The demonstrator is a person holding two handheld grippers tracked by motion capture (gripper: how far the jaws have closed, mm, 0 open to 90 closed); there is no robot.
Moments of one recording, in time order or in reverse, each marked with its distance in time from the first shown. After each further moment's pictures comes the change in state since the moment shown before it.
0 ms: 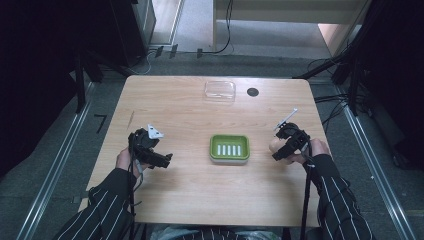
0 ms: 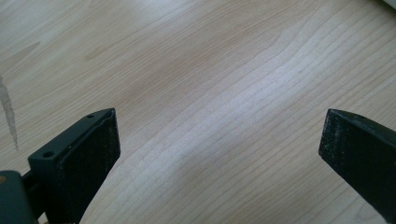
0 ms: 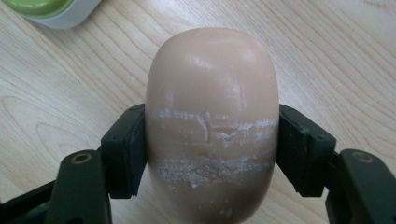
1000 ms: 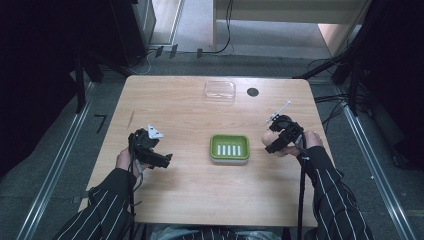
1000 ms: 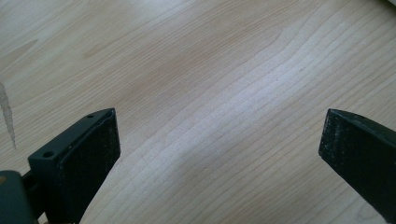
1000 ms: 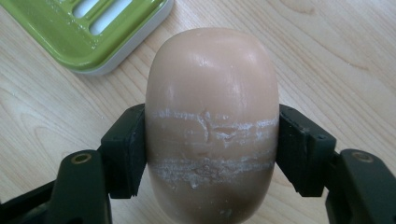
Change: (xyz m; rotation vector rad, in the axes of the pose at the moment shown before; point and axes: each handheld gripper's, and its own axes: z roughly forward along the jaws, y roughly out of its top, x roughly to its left) left arm 0.001 0.000 0.001 0.005 0.000 -0.003; right arm 0.007 0.026 -0.012 -0.055 0.011 -0.062
